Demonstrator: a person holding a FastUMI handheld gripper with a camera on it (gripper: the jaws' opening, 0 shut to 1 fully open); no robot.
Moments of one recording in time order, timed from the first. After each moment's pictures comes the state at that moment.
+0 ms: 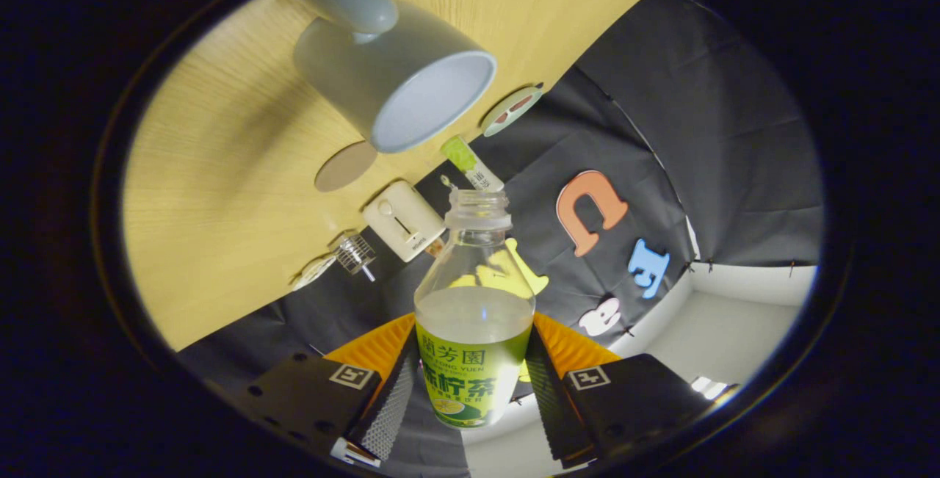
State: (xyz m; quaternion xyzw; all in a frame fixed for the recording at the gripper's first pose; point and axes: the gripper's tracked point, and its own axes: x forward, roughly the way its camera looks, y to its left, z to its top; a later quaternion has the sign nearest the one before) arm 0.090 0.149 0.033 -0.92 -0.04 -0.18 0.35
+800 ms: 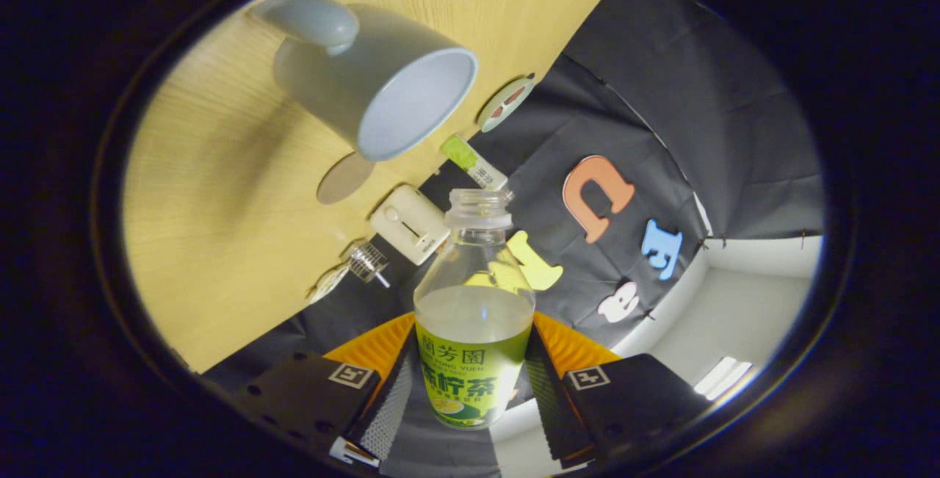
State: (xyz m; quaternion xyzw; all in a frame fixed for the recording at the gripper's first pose) arm 0.099 0.135 0.022 -0.89 -0.02 -0.17 0.42
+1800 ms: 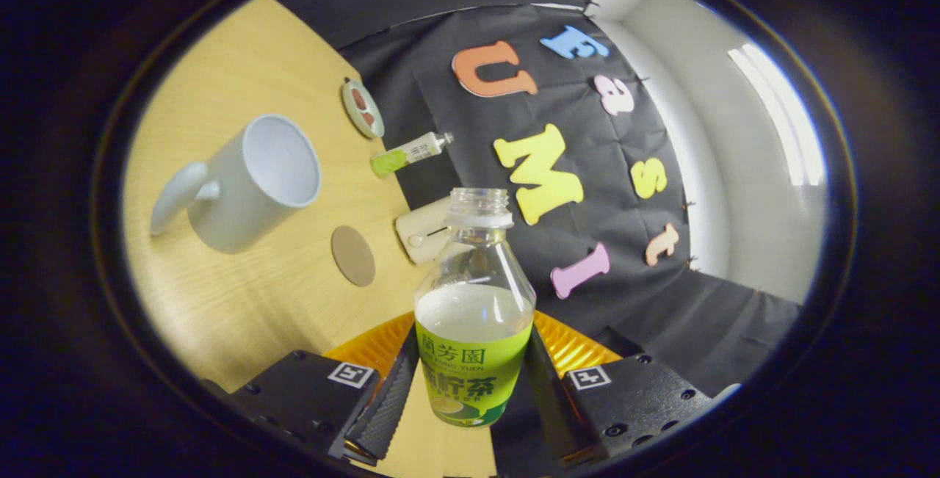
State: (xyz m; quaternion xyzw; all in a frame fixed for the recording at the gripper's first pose) arm 0.080 0.053 -0.039 -0.48 0.03 -0.14 0.86
